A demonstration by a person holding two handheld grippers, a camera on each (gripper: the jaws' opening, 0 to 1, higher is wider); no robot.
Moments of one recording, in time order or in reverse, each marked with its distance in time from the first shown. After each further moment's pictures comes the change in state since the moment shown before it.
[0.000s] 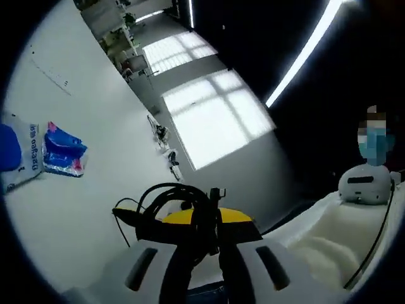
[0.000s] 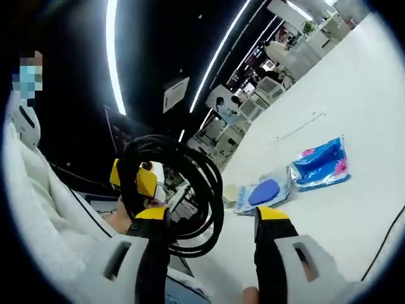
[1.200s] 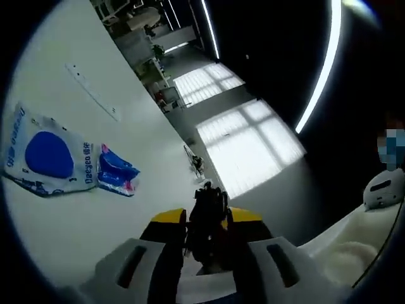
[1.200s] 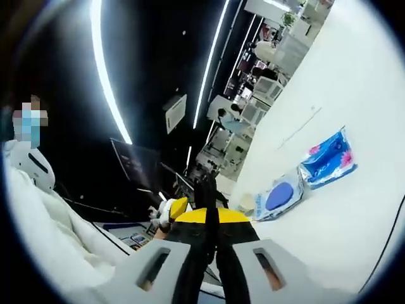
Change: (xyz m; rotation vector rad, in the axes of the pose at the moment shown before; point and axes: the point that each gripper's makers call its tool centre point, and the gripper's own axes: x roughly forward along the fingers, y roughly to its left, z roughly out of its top) left arm -0.047 0.057 0.019 0.050 -0.196 0.246; right arm -0.012 0.008 0.027 0.136 -0.062 -0.022
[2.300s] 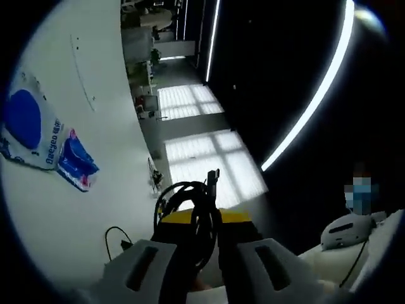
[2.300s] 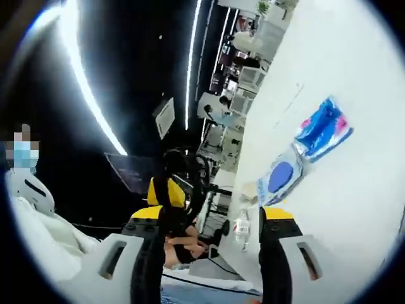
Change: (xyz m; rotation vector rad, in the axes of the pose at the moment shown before) left arm 0.006 -0.050 0.034 -0.270 -0.197 -0.286; right arm 0.012 -0.002 -0.028 0.304 -0.003 0.046
